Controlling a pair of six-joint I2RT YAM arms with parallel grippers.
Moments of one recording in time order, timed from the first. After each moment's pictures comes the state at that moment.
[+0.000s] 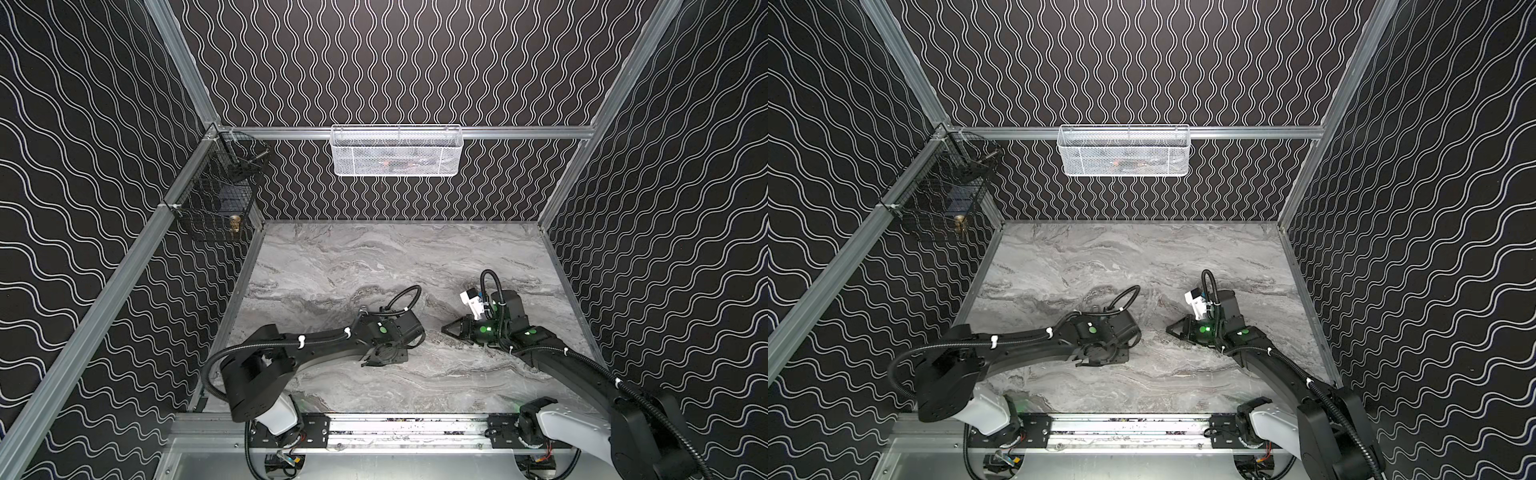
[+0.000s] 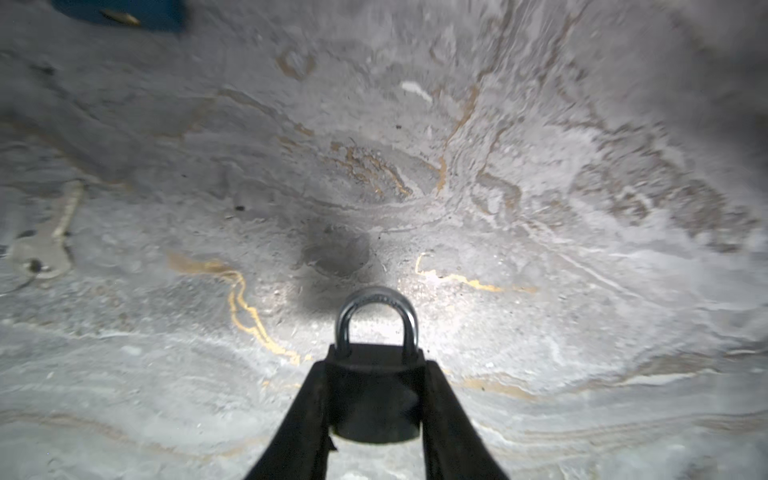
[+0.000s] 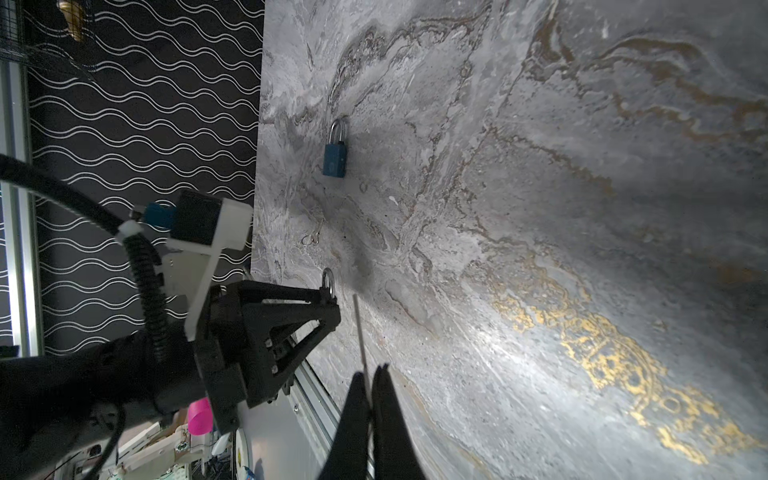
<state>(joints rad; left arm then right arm) -1.04 1.55 0.98 -0.71 -0.19 -1.09 0.37 1.13 0.51 -0.13 -0.73 0.65</state>
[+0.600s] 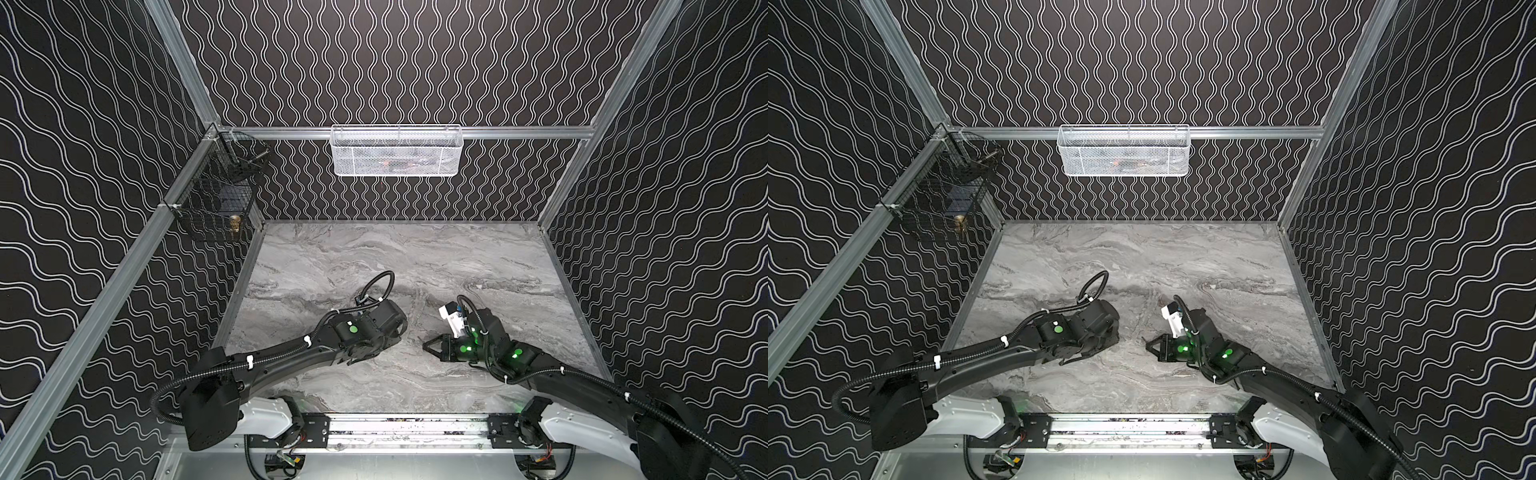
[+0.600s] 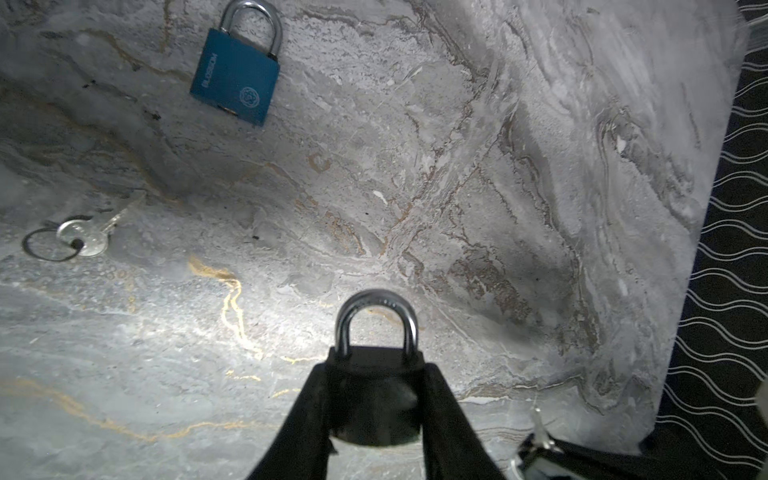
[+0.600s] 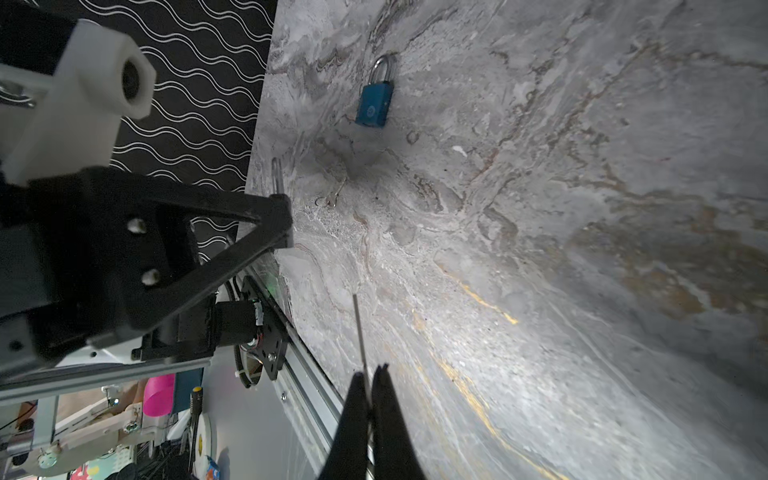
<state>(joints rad) -0.98 1.33 0.93 -0.63 -0.23 -1.33 0.79 1.06 0.43 0.04 -0.39 0.83</state>
